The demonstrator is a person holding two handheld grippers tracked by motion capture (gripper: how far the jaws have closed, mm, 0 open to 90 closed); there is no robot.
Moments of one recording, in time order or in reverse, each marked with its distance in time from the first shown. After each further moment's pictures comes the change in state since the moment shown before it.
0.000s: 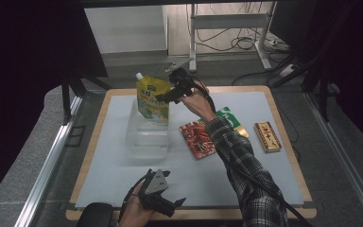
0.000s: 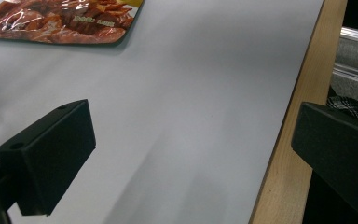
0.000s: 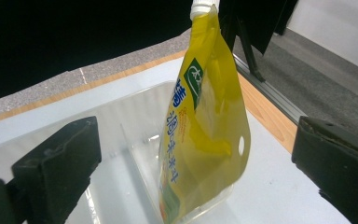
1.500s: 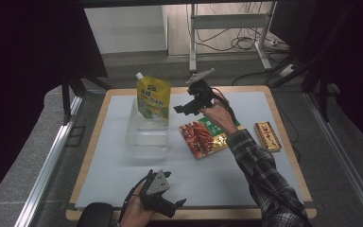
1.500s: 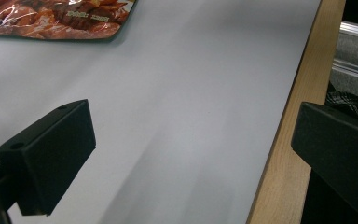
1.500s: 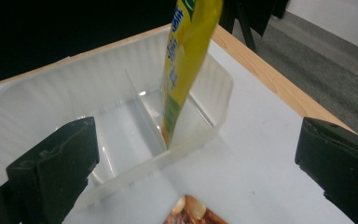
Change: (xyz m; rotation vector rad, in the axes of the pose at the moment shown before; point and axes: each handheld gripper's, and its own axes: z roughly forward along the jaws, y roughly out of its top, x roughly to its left) left arm -0.002 -0.001 0.003 0.011 -0.008 0.001; right arm -0.002 -0.054 -0.046 0.035 -0.003 0.031
